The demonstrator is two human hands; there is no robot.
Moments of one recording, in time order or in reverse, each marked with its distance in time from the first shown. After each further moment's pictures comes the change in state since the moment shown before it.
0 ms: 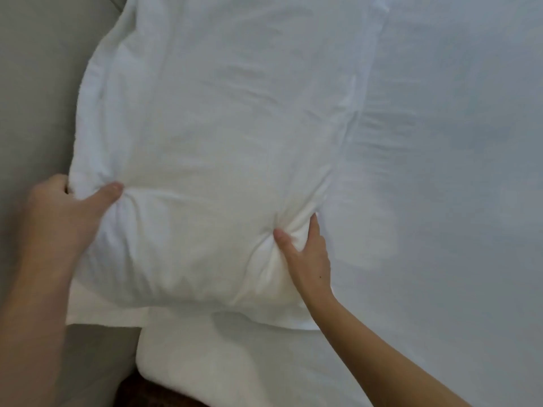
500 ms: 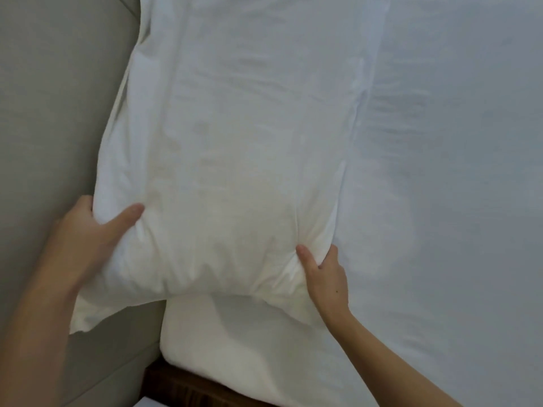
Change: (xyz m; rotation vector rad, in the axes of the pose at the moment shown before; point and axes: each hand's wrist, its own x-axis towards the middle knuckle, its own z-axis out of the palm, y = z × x) left_hand -0.047 0.018 -0.033 0.095 -0.234 0.014; right_hand -0.034 0.038 0.005 0.023 0.001 0.154
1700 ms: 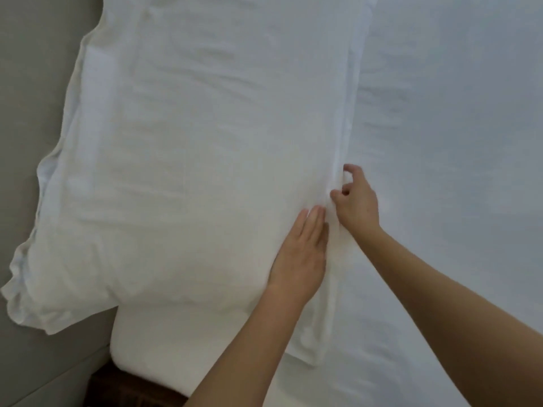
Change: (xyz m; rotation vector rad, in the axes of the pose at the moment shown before) left_hand -0.112 0.092 0.281 0.778 -0.085 1.060; right_hand 0.116 -0.049 -0.090 -0.322 0.196 -0.271
